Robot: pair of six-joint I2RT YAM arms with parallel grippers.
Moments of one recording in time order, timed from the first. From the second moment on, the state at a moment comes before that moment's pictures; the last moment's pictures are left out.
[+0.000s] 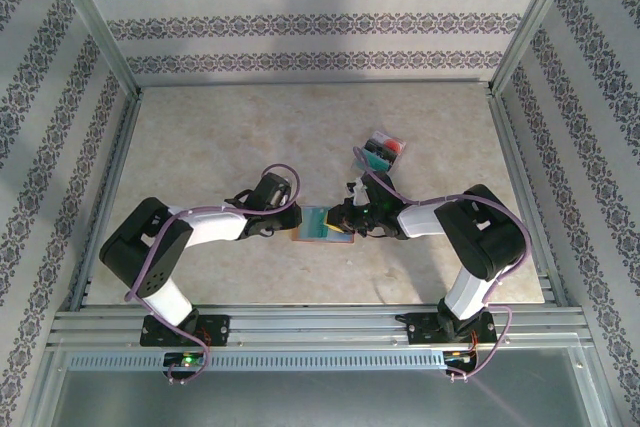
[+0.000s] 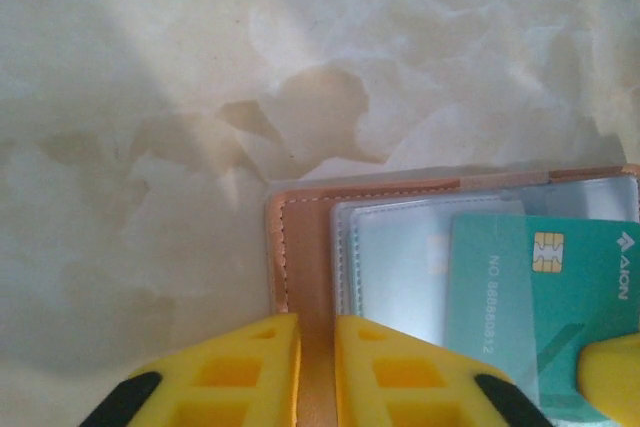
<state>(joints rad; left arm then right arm) -0.60 1.63 0.73 -0.01 0.11 -0.68 0.52 1.72 0.61 0.33 -0.69 0.97</state>
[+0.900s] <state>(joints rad) -0.65 1.65 0.78 -0.03 0.16 -0.66 0.52 1.72 0.62 0.28 -0.69 0.96</state>
